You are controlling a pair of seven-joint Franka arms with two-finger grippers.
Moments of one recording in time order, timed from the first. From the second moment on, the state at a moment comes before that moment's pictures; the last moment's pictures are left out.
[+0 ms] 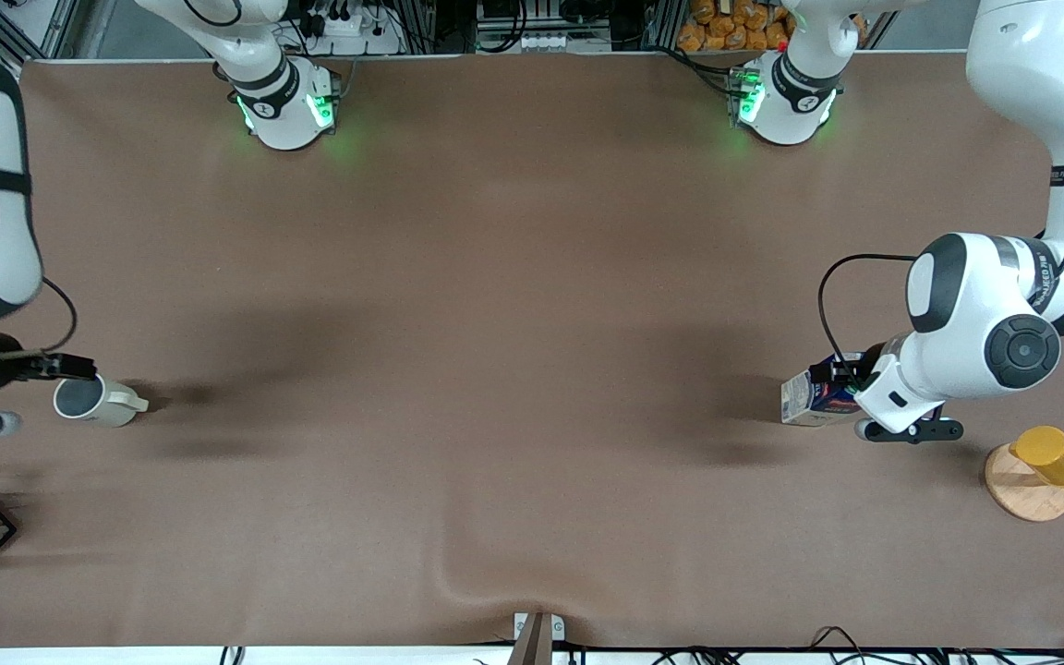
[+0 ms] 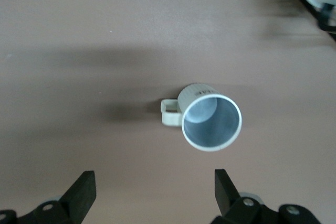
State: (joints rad) left arm 0.05 0.47 -0.17 -1.66 0.08 1.95 -0.15; right arm -0.14 0.46 -0.08 -1.55 -0.08 1.90 -0.21
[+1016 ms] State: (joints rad) left arm 0.05 0.50 -0.17 -1.64 0.09 2.00 -0.16; right arm -0.22 0.61 -0.08 -1.54 -0.07 1.97 -0.29
